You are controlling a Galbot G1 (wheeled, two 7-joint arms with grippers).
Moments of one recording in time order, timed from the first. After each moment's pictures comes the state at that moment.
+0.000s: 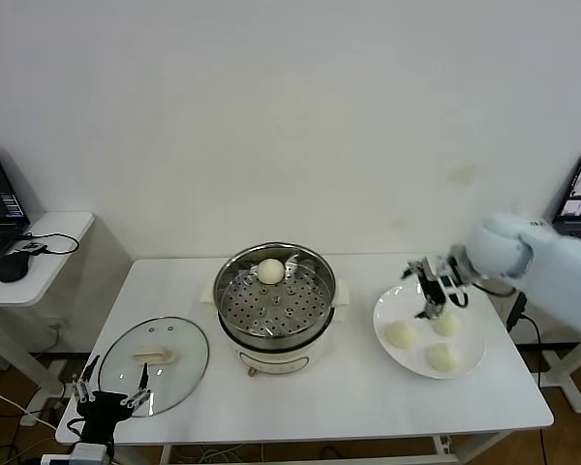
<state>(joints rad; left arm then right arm) 1.76 -1.25 -0.72 -2.10 0.08 0.10 -0.12 0.24 0.51 -1.02 1.55 0.05 -0.27 -0.95</state>
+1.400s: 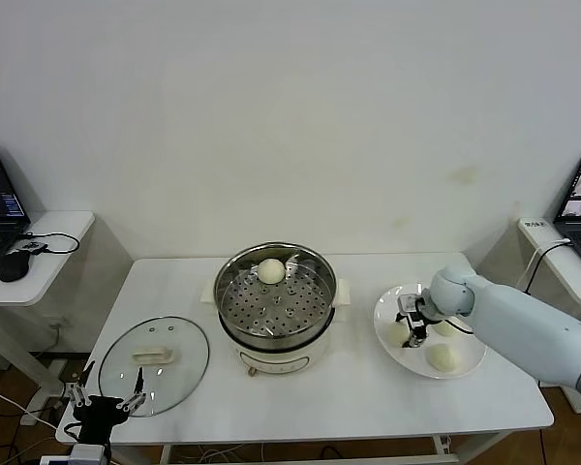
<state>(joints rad) 1.75 -1.27 -0.73 -2.07 0.08 0.10 -0.12 -0.06 0.76 -0.83 1.23 -0.12 -0.27 -0.94</state>
